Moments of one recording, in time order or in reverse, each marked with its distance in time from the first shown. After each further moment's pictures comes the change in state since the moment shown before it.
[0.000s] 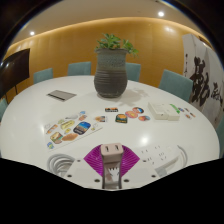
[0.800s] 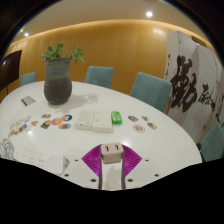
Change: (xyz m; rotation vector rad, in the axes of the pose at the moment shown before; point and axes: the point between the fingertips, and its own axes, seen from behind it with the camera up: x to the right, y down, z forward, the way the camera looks) arm 0.323 -0.033 0.011 0.048 0.121 -0.026
